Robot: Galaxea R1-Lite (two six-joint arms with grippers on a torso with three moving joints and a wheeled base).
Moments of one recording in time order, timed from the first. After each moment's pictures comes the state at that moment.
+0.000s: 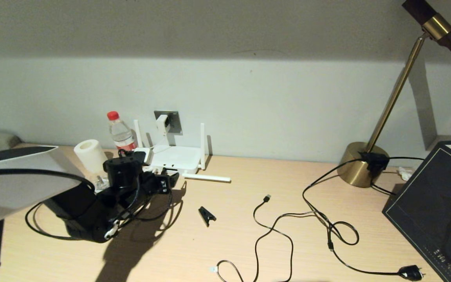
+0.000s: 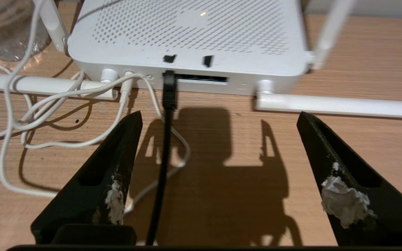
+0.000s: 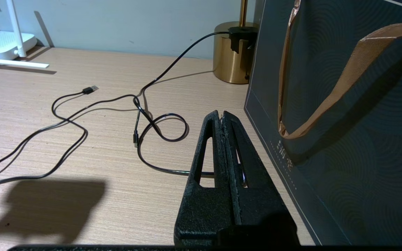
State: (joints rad) left arm -0.23 2.17 -0.80 -1.13 0.08 0.00; right arm 0.00 0.00 0.00 -0.09 0.00 -0.01
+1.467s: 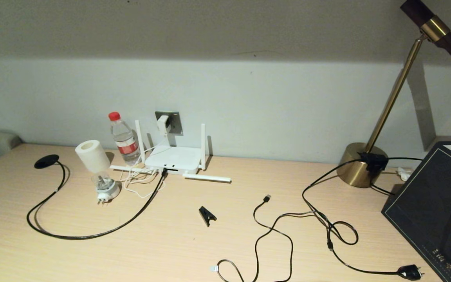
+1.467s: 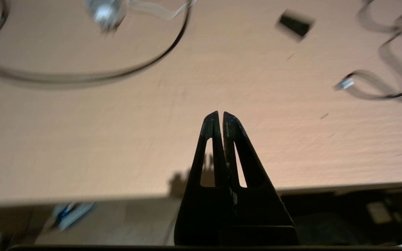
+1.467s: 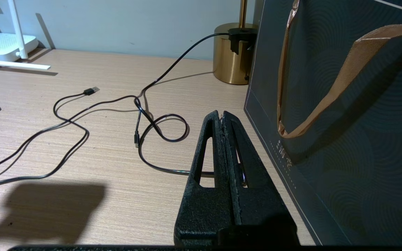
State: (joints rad) left arm -0.24 0.35 -0.09 -0.02 0.14 -0.01; right arm 0.00 0.00 0.00 -0.09 0.00 0.00
